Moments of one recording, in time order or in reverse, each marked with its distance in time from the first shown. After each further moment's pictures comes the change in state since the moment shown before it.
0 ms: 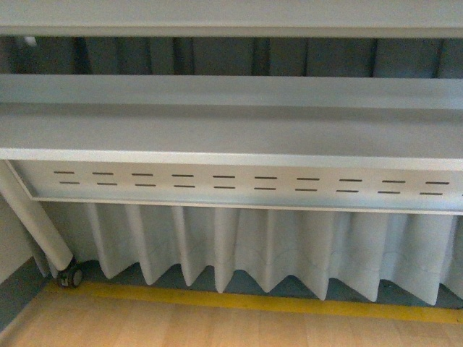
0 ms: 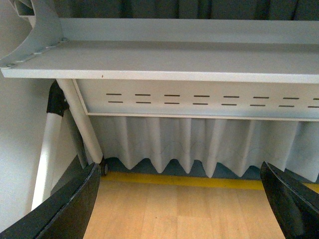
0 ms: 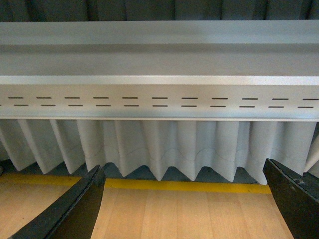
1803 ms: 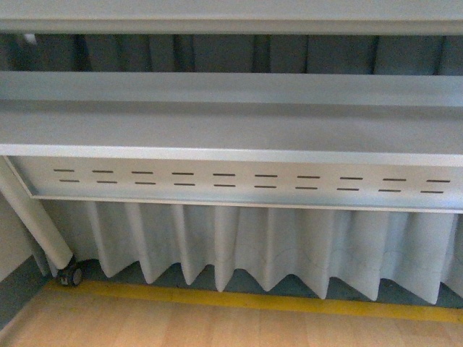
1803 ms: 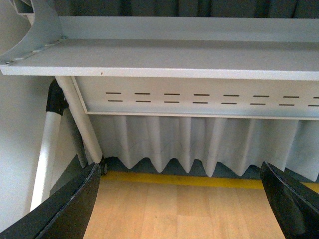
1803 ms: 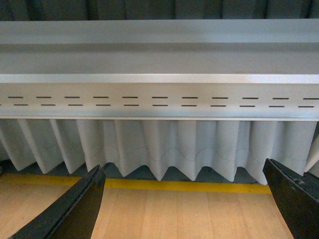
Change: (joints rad) left arm 0.000 0.000 0.000 0.001 0.000 0.000; right arm 0.000 0.000 0.000 0.001 0.000 0.000
